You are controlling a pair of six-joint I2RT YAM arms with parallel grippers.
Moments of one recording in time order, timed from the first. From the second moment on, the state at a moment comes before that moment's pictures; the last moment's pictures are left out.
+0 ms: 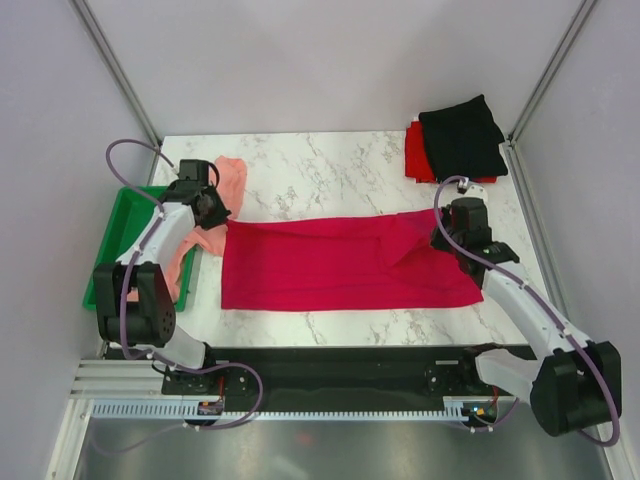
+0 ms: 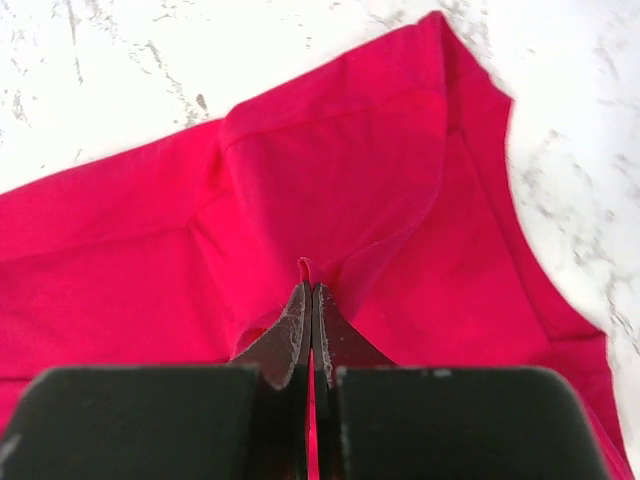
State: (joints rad) left arm -0.02 1.55 1.15 -0.54 -0.06 -0.49; right arm 0.22 1.12 0.76 -0.29 0.13 0.44
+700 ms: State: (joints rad) left arm -0.02 1.52 1.06 -0.52 -0.08 -0.47; right arm 0.17 0.88 0.58 -0.35 0.25 0.59
